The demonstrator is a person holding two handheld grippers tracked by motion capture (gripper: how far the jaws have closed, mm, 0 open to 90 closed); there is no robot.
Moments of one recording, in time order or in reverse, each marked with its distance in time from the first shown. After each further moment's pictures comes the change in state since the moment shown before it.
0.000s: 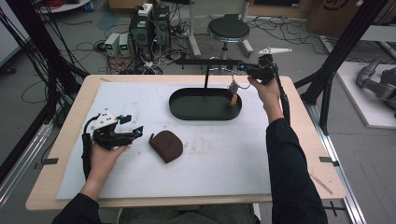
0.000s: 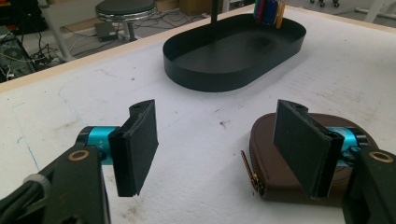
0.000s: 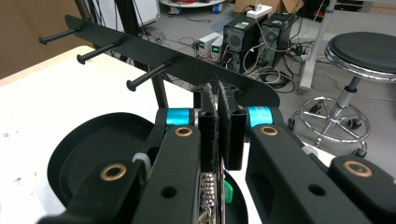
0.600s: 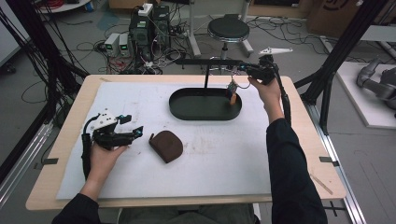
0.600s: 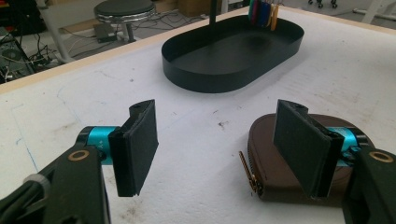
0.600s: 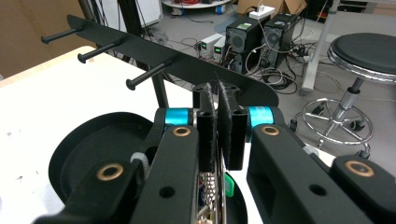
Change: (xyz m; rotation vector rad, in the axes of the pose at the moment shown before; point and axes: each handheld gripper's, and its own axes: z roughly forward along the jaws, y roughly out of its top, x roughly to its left) left arm 0.000 0.000 -0.001 -0.004 -0.006 0.003; right arm -0.002 -0.001 0.000 -0.005 0.009 -0.003
